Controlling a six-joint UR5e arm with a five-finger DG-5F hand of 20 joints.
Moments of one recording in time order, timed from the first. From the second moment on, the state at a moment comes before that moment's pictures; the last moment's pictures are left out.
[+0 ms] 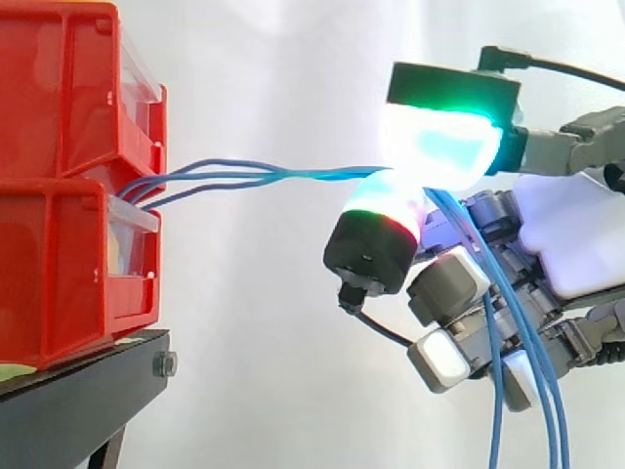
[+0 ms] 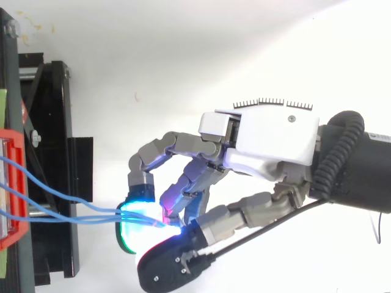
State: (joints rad) arm 0.23 -2.24 -1.12 -3.21 -1.16 0.23
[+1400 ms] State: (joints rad) arm 0.23 -2.20 -1.12 -3.22 -1.16 0.16
